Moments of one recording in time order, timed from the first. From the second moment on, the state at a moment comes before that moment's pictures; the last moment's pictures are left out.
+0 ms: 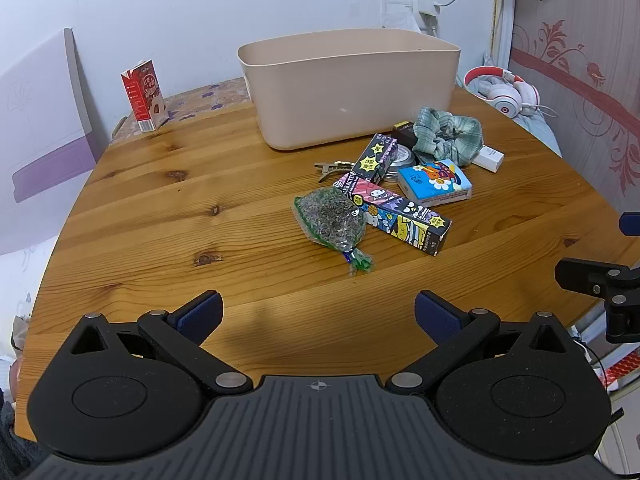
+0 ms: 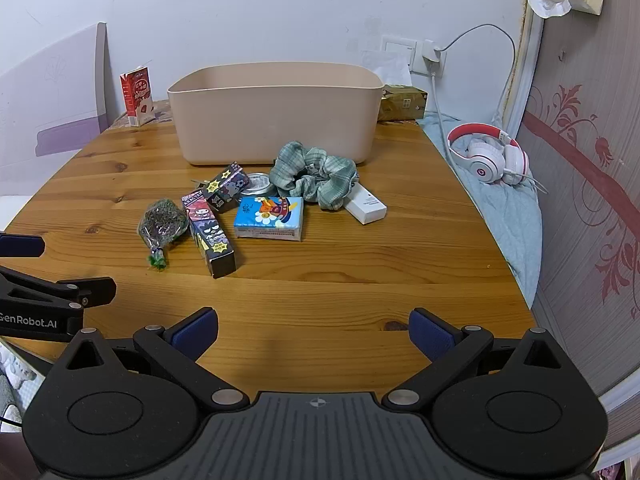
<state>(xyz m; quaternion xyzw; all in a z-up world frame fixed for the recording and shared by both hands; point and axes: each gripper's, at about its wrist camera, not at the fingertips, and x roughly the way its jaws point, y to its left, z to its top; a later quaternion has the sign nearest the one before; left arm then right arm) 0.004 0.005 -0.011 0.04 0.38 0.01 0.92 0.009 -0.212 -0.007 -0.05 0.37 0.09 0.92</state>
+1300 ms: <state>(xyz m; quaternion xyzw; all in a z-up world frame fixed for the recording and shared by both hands) 0.041 0.020 -0.019 0.03 0.39 0.00 0.92 0.043 -0.199 -0.017 -0.05 0.39 0.11 0.91</state>
